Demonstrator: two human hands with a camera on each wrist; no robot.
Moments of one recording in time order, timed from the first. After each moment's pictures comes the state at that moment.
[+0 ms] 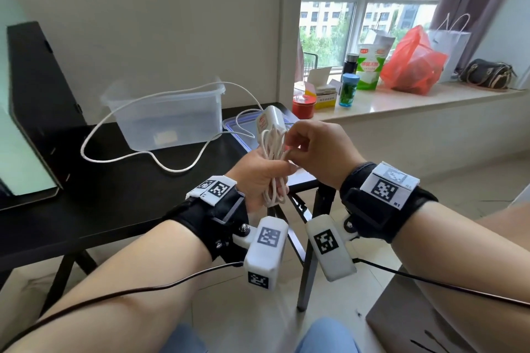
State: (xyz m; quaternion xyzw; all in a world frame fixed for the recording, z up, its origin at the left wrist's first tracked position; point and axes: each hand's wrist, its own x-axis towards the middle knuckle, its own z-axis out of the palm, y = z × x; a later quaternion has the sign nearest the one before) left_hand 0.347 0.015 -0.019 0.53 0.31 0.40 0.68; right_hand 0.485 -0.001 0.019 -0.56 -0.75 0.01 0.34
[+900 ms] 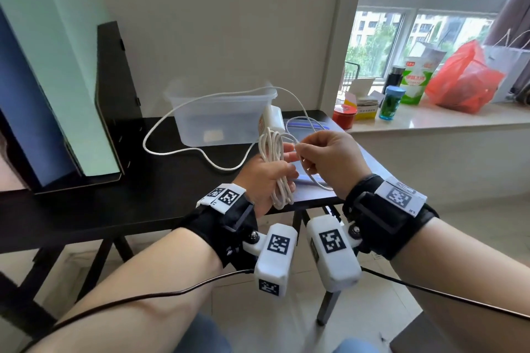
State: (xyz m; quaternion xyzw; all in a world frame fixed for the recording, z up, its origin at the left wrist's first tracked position) left_hand 0.282 0.019 -0.026 0.47 0.32 0.51 0.64; right_hand 0.410 0.014 0.015 -0.55 -0.61 0.31 0.48
